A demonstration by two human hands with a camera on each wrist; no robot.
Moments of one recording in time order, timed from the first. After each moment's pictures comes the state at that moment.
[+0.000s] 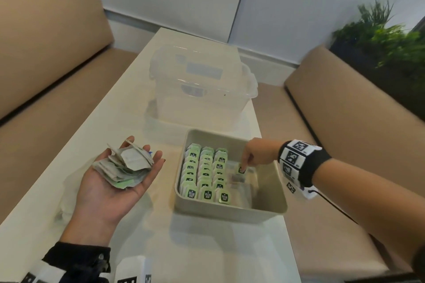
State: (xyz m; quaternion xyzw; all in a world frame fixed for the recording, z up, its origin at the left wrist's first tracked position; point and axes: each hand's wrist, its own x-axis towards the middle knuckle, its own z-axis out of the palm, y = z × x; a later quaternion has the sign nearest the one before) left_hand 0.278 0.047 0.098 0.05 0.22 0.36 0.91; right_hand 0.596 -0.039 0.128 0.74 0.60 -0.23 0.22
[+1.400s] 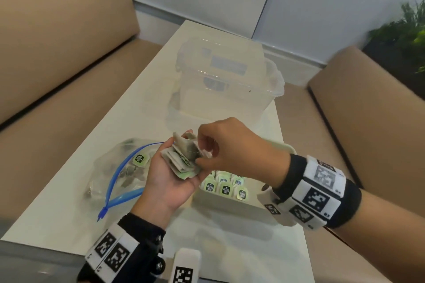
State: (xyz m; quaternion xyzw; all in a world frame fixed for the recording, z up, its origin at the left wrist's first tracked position) left_hand 0.322 0.027 0.090 0.04 0.17 0.30 0.94; right_hand 0.438 -0.026 0.188 0.65 0.75 -0.08 -0.11
